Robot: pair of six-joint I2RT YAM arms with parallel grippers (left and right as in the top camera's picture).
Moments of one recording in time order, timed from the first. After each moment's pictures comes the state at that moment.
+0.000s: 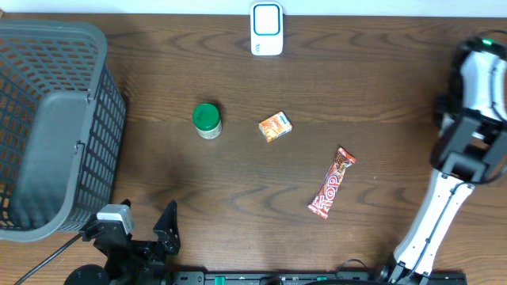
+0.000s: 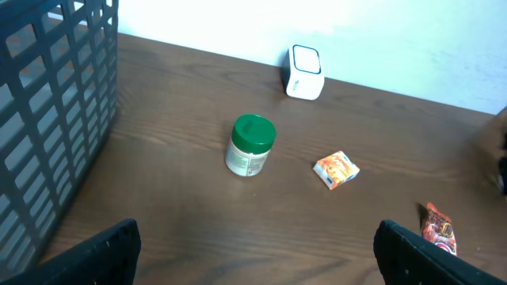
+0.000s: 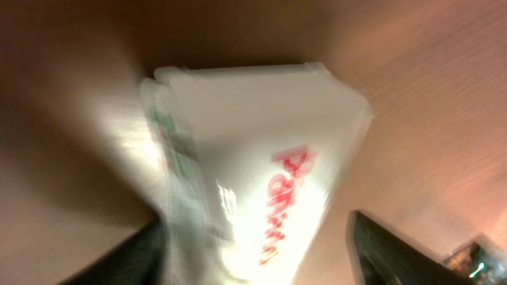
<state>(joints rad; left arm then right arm) -0.10 0.03 0.68 -0.97 0.10 -0.27 -0.43 2.63 2.38 -1.53 0.40 0.00</state>
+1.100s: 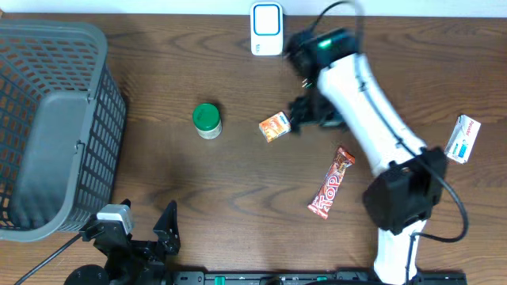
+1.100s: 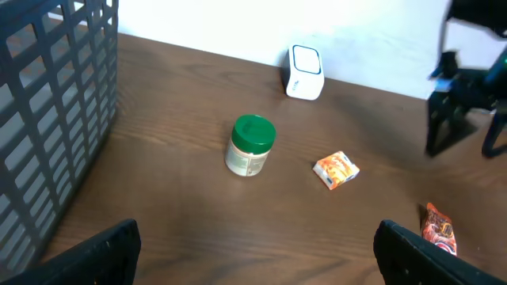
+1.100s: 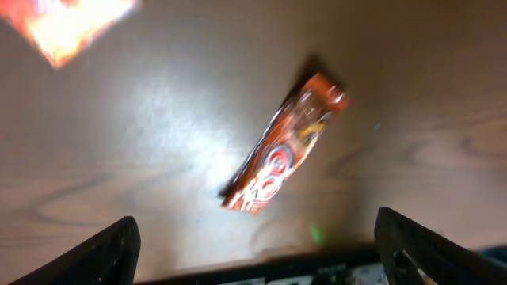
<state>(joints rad) -0.10 0.03 0.68 -0.97 0.10 -0.27 0.48 2.07 2.00 -1.67 0.10 0.51</state>
